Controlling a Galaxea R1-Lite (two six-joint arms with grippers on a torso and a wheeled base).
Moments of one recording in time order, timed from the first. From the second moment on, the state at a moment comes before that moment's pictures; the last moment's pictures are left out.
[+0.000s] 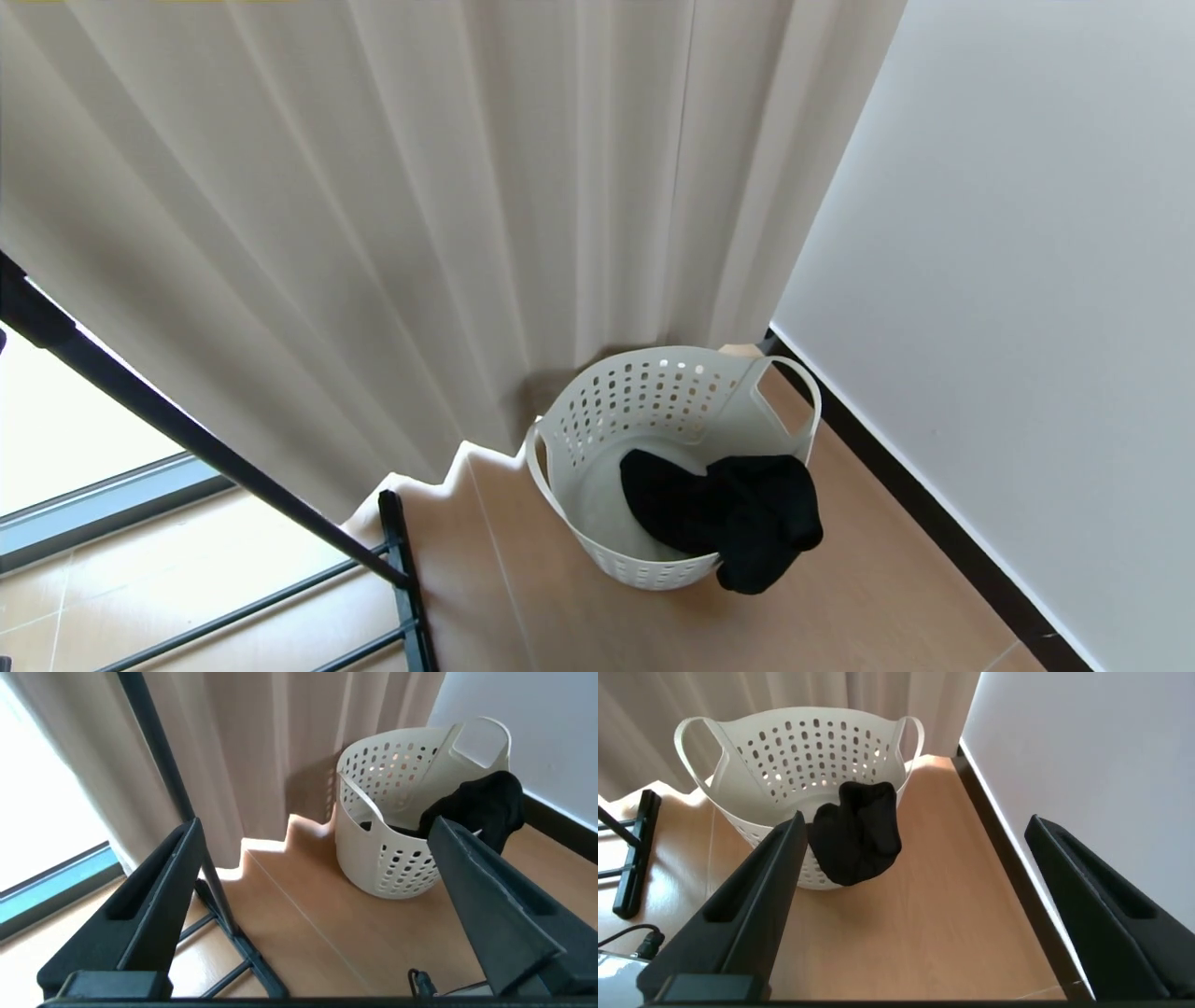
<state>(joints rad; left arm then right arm) -0.01 0.00 0.00 -0.08 -0.23 0.06 0.01 0.00 0.00 0.01 0.14 -0.07</state>
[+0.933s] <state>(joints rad) 0.00 0.00 0.00 -0.08 -0.21 0.05 0.01 0.00 0.00 0.01 0.13 -0.06</state>
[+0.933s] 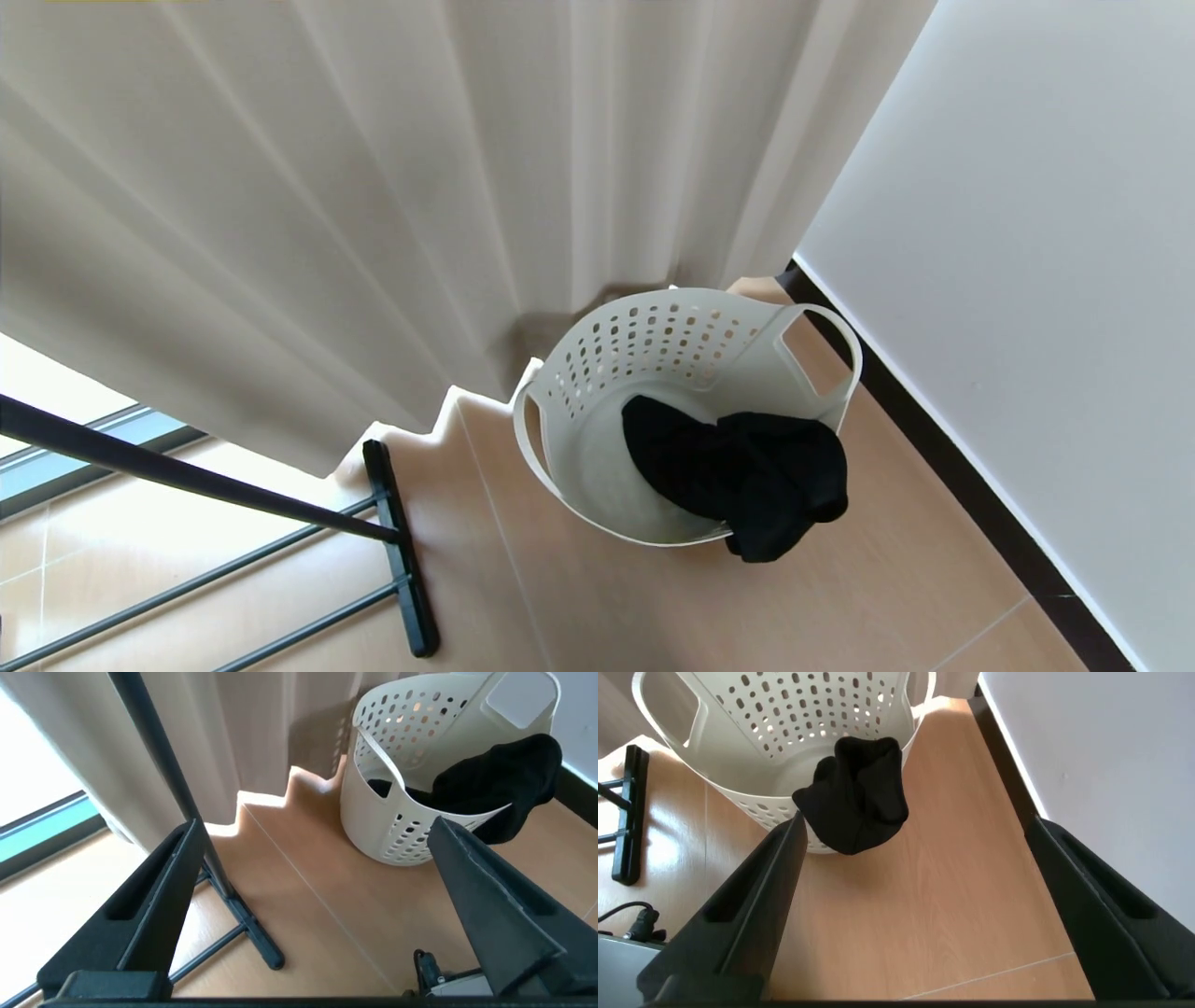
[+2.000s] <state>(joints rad) 0.00 0.00 0.00 -0.08 -0.19 0.05 0.10 0.37 -0.14 0.02 0.16 -0.08</state>
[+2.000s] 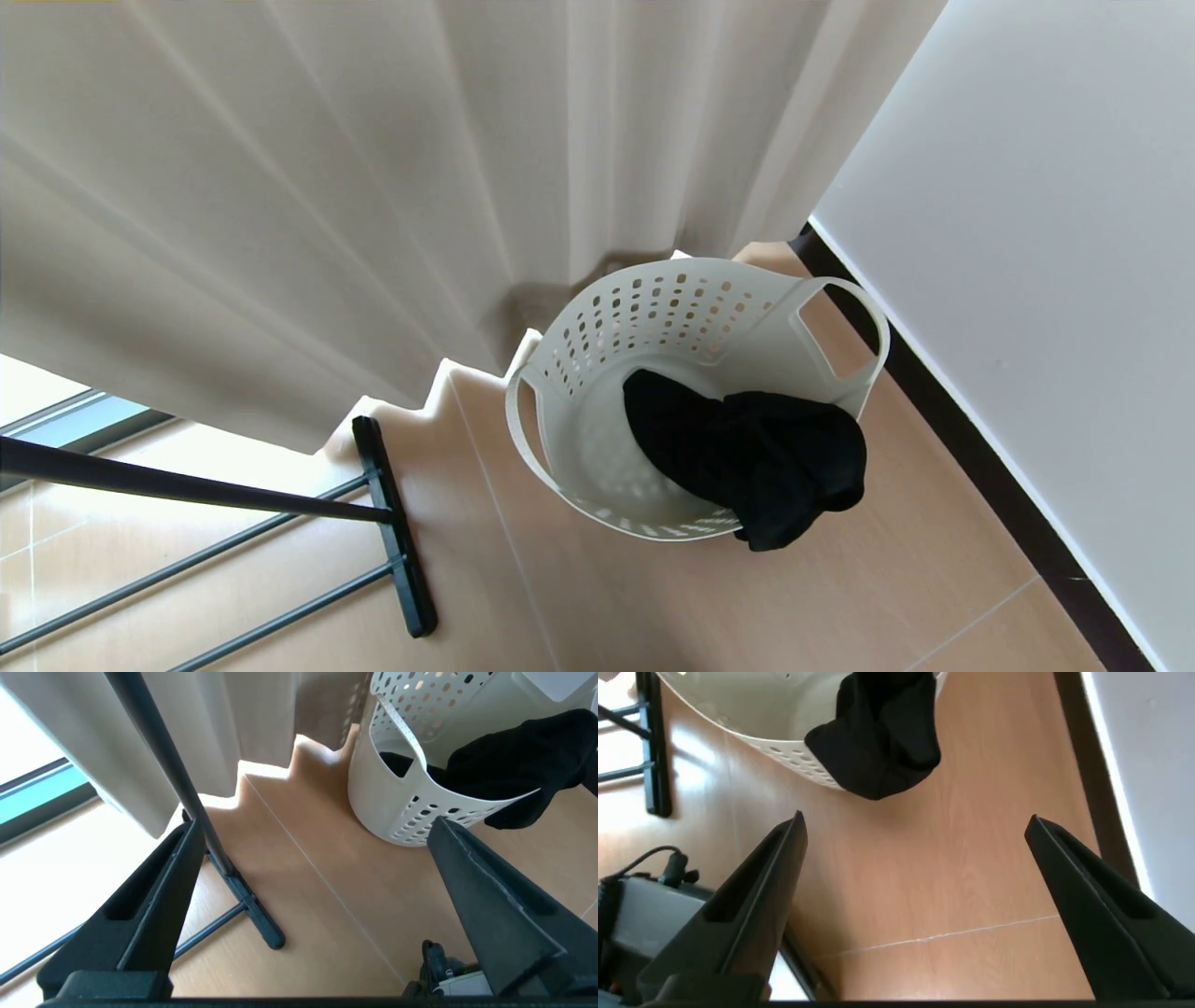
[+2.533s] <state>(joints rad) 0.00 0.00 0.00 -0.08 -0.19 0.05 0.28 1.14 -0.57 -0.01 0.16 -0.53</state>
